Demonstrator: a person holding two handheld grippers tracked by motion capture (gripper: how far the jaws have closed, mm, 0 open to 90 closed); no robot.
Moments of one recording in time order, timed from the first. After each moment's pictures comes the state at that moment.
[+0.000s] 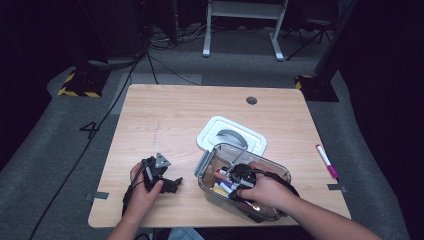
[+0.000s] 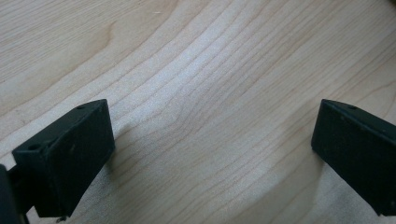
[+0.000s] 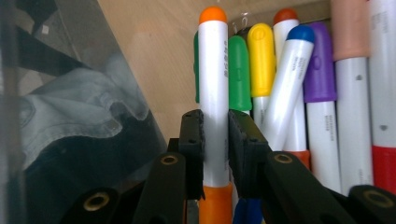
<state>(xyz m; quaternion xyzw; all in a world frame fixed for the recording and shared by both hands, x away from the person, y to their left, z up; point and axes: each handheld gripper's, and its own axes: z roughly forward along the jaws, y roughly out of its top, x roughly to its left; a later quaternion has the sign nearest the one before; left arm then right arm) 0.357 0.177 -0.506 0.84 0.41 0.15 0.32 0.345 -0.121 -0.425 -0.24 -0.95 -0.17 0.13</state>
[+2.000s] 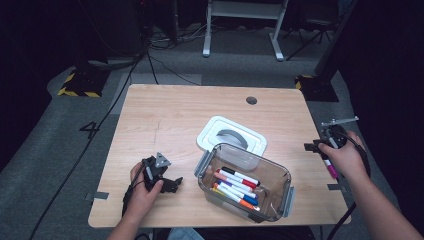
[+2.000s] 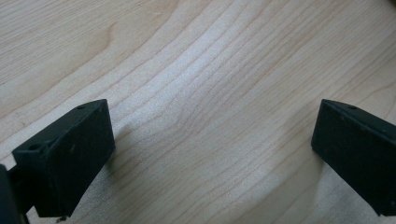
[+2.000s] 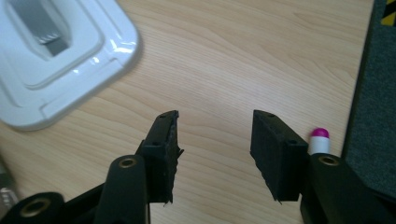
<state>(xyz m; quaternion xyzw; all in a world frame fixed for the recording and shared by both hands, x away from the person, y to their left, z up) 0.358 0.177 -0.506 0.84 0.41 0.15 0.32 0.437 -0.376 -0.395 -0.53 -0.80 -0.26 -0.14</state>
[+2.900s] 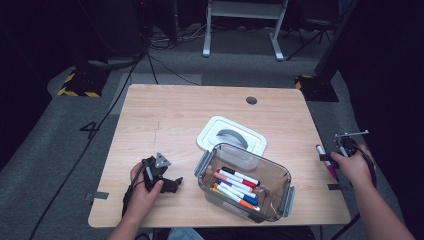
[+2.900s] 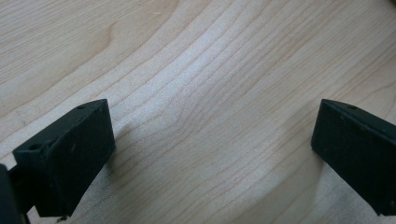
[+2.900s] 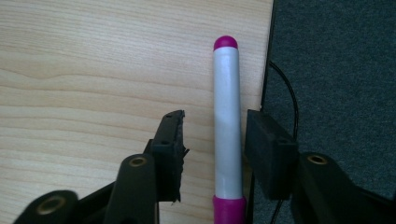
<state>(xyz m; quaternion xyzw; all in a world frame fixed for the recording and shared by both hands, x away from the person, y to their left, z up) 0.357 0.177 -0.506 0.84 0.41 0.15 0.32 0.446 -0.449 -0.463 -0.62 -0.75 -0.21 -0.12</state>
